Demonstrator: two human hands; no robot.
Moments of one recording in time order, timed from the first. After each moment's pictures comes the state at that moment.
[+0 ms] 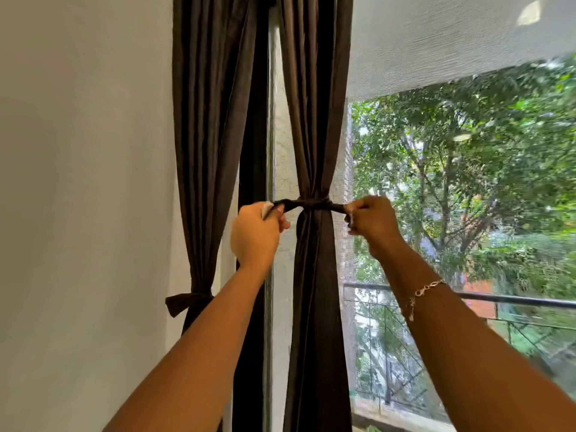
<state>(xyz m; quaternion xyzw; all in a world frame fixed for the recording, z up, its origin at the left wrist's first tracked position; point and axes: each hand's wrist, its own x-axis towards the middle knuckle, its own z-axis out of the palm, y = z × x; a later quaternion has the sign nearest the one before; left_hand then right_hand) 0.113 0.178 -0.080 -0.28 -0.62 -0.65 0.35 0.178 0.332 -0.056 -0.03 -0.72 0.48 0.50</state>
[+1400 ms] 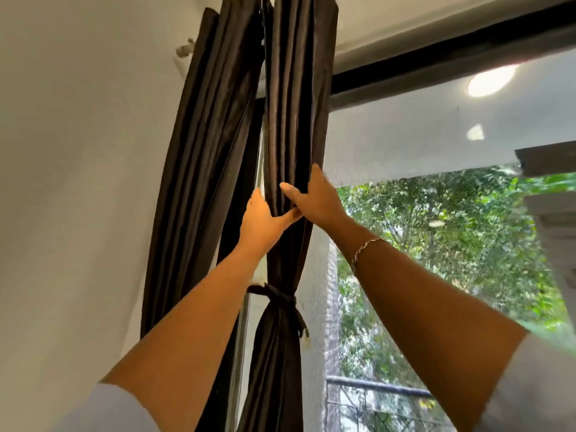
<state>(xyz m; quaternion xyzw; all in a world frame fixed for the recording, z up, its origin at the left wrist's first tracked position) 0.120 0.205 0.065 -0.38 -0.63 -0.57 0.37 0.172 0.297 0.107 0.09 -0.79 0.18 0.58</state>
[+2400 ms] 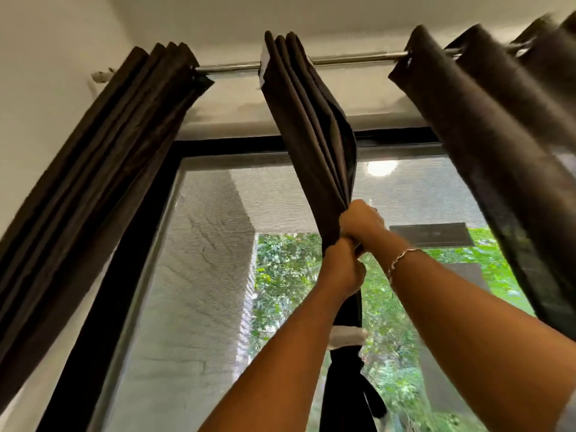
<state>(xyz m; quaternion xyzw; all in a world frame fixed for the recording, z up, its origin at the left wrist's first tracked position) 0.293 0.381 0.096 -0.59 -0.54 -0.50 0.33 0.337 0.425 0.173 -0.25 -0.74 0.07 0.62</state>
